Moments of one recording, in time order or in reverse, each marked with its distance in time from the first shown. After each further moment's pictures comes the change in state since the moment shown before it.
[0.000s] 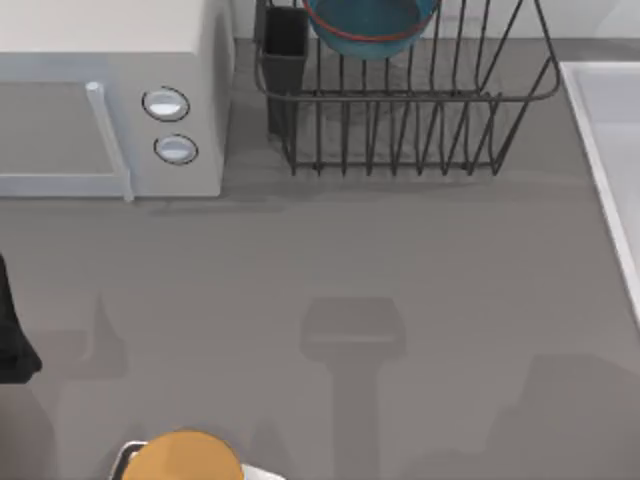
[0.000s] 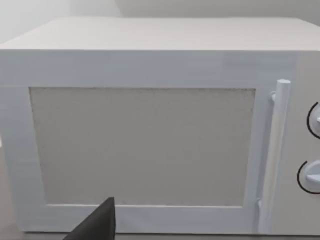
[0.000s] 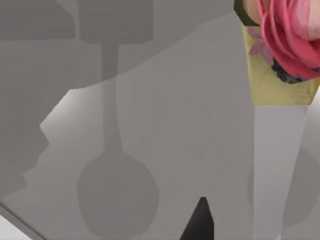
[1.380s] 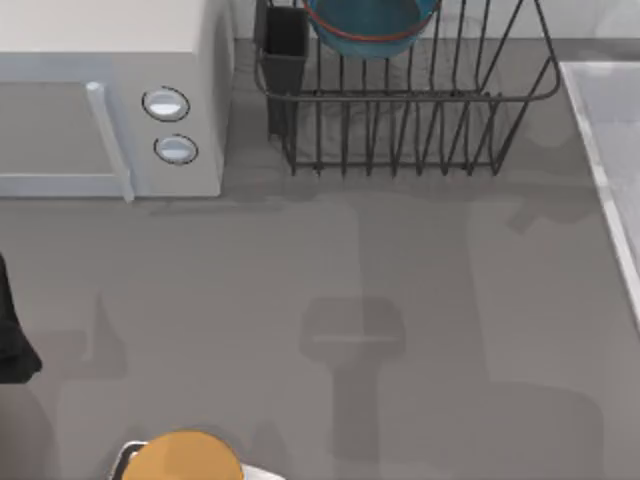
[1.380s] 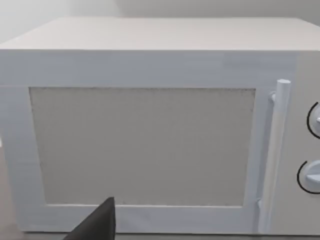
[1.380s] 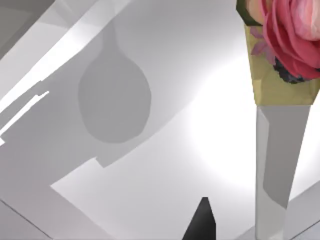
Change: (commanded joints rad) left arm 0.000 0.000 0.000 0.000 0.000 0.000; right arm 0.247 1.249 1.822 -0.520 0.021 0.273
